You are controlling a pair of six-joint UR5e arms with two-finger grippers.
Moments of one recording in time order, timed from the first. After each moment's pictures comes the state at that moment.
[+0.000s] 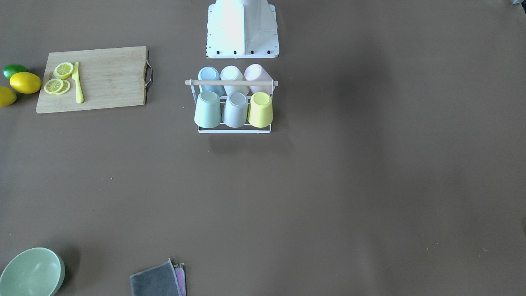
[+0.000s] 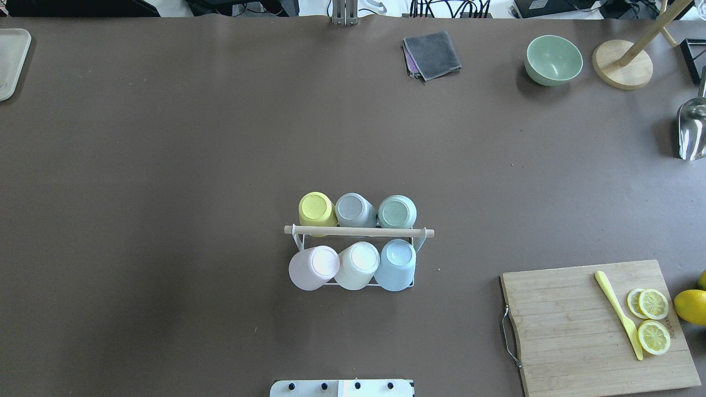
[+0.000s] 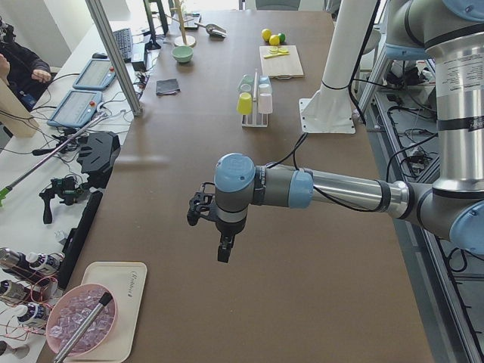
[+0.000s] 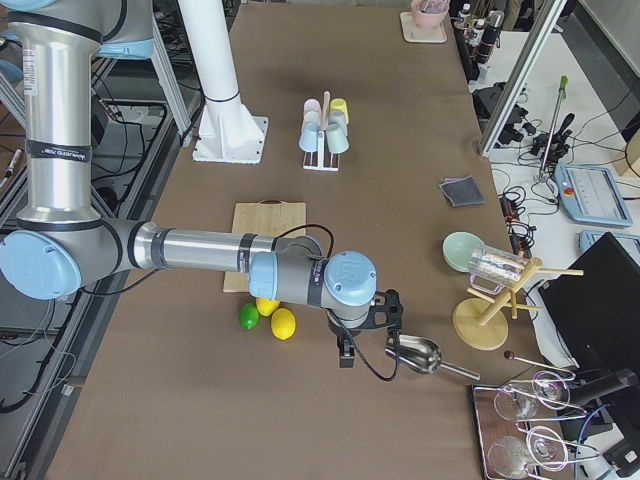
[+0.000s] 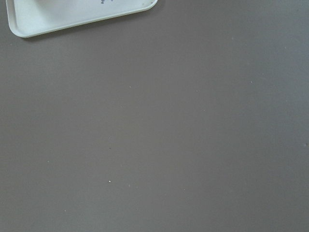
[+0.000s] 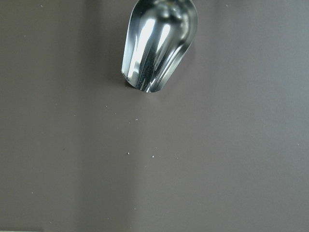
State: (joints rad) left arm -1.63 -1.40 -1.89 -1.51 -2.29 0.14; right arm 1.67 -1.65 1.63 -1.62 2.40 -0.16
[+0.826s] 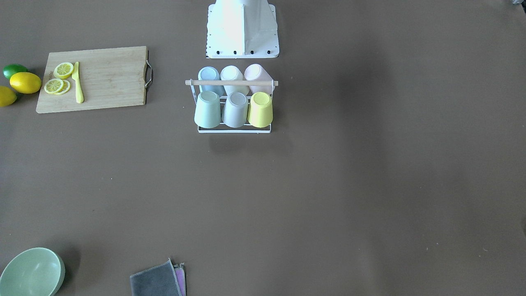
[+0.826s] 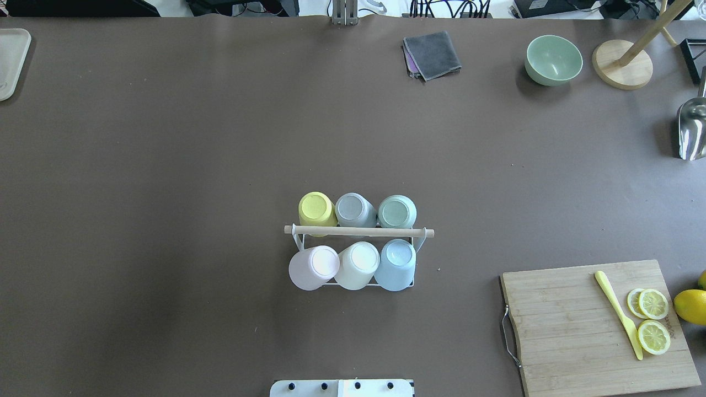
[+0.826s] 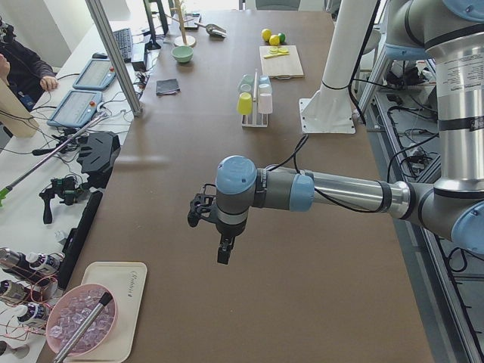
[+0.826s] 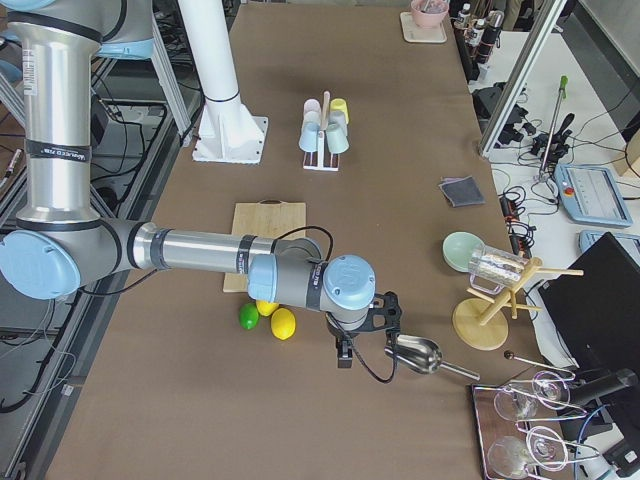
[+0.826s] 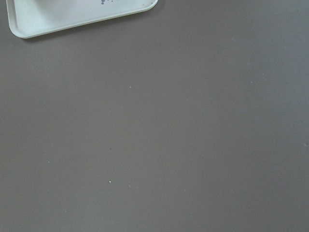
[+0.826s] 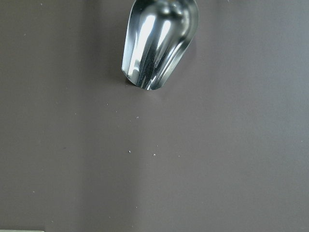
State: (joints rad) left arm -1.63 -1.39 -1.87 -1.55 -2.29 0.14; right arm 1.67 -1.65 1.63 -1.62 2.41 -0.16
